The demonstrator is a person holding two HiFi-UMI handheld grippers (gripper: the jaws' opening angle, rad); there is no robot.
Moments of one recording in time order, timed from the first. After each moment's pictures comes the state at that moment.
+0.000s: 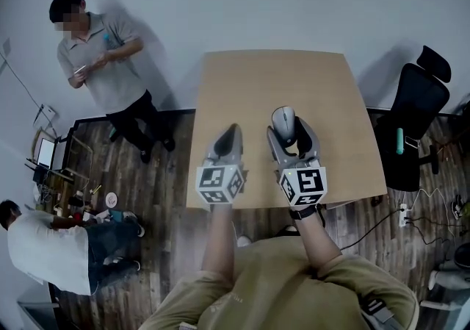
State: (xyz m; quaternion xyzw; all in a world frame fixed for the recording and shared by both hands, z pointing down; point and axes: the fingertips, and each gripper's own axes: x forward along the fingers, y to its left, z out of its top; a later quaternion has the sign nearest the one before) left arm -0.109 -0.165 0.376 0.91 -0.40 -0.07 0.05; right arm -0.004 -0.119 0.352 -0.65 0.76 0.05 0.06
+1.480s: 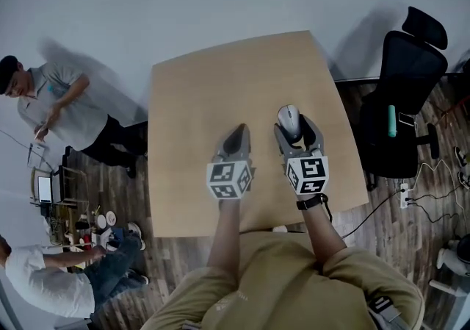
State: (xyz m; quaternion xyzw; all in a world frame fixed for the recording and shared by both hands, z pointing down) left arm 0.217 -0.251 0.467 0.93 -0.35 0.04 0.10; right arm 0.324 -0.206 0.466 -0.71 0.71 -0.06 0.01
